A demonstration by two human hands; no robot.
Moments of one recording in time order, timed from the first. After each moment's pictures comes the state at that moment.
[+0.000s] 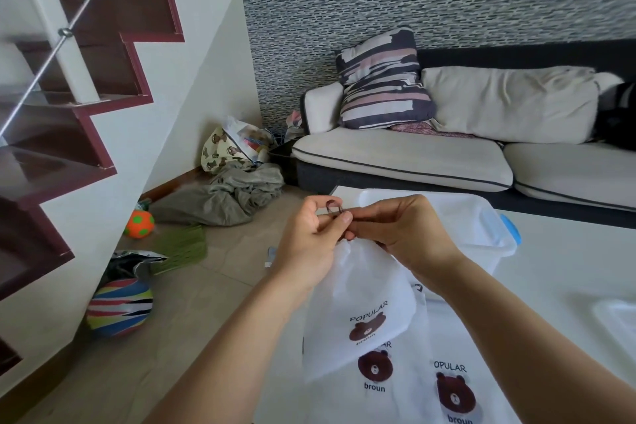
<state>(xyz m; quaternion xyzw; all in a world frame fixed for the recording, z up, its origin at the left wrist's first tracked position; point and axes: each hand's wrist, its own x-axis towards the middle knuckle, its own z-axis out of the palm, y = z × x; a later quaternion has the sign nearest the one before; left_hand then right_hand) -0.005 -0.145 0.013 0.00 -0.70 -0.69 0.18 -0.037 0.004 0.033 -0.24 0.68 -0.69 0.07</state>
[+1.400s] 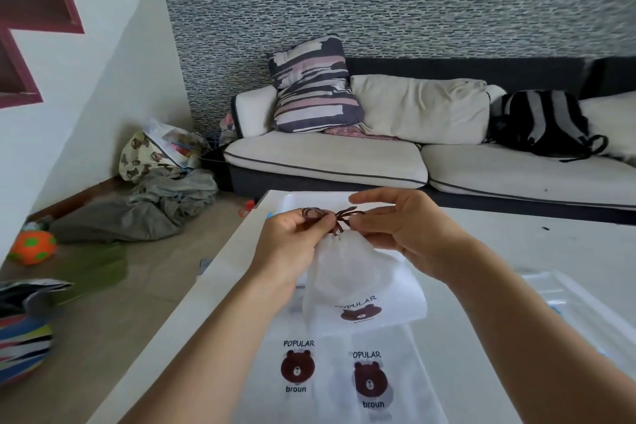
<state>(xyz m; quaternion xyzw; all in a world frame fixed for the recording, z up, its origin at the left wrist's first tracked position) -0.028 -0.062 0.016 0.04 -0.66 -0.74 0.10 -0.043 0.110 0.055 -0.08 0.69 -0.72 0.11</state>
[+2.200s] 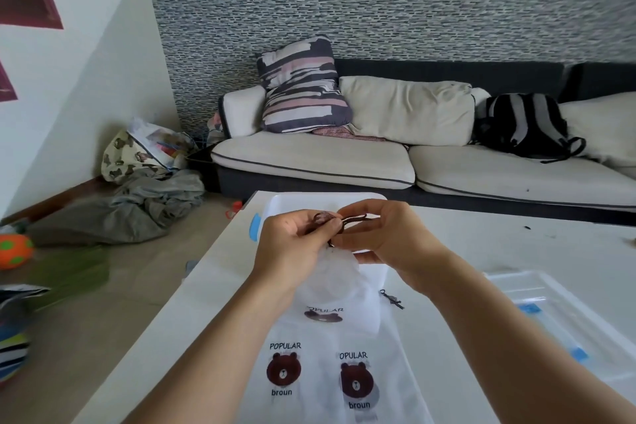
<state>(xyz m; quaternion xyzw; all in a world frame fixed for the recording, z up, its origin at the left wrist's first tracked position) -0.021 -0.043 0.019 -0.02 -0.68 -0.73 0.12 -0.035 0.110 0.046 -0.08 0.75 -0.65 0.09</state>
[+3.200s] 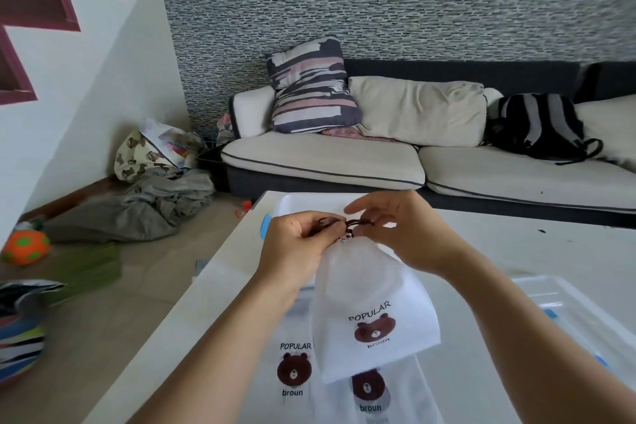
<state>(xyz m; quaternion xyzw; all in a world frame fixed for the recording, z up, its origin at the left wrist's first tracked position) -0.023 -0.056 0.015 -0.01 -0.70 -0.70 0.12 -0.056 0.121 0.044 -0.22 0.86 -0.45 -0.05</state>
